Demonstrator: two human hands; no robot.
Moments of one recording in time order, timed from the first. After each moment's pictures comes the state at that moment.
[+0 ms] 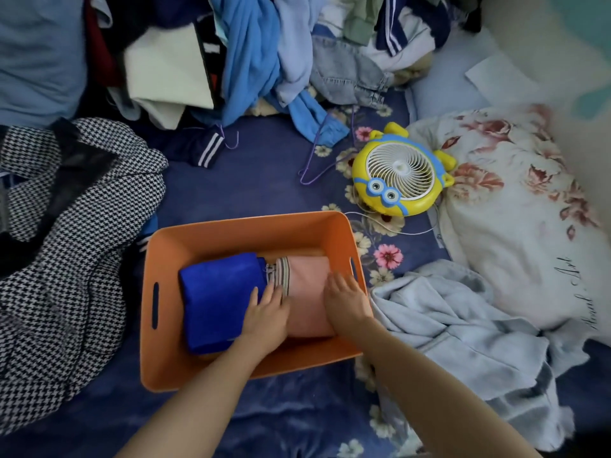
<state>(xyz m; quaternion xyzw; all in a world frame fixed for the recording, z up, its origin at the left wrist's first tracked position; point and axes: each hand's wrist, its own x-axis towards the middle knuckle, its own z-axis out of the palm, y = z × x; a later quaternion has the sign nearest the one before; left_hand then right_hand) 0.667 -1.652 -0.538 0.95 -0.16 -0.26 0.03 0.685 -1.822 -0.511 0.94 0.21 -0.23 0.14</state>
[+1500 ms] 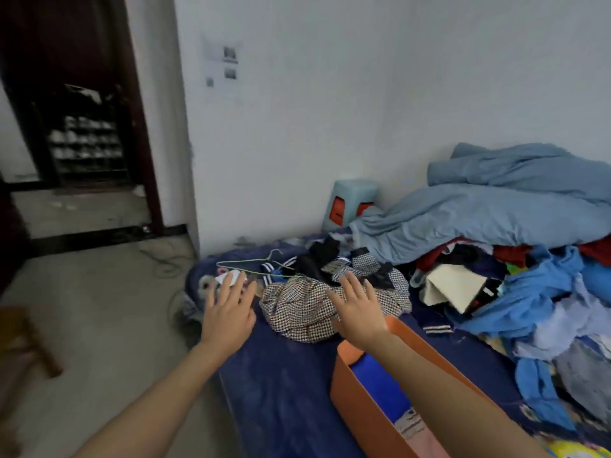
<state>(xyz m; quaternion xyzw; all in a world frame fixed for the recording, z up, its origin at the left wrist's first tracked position) 0.302 -1.564 -0.270 0.86 0.43 0.22 -0.14 0.527 -1.668 -0.241 0.75 0.65 0.10 0.02</state>
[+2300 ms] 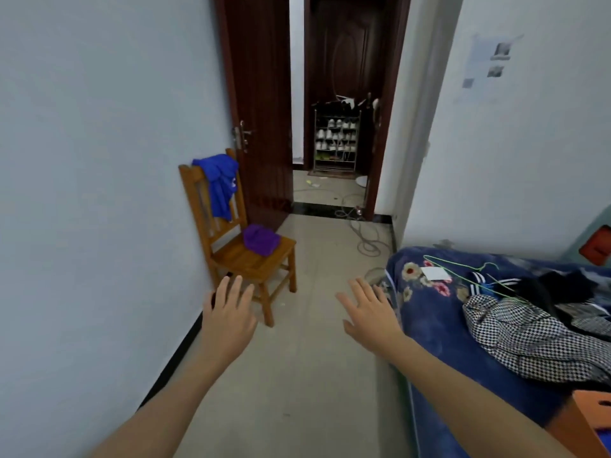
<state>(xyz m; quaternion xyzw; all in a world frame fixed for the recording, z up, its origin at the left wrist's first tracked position) -0.094 -1.762 -0.271 0.63 0.72 0.14 -0.24 0.164 -1.672 -0.265 0.45 0.89 0.06 -0.04</state>
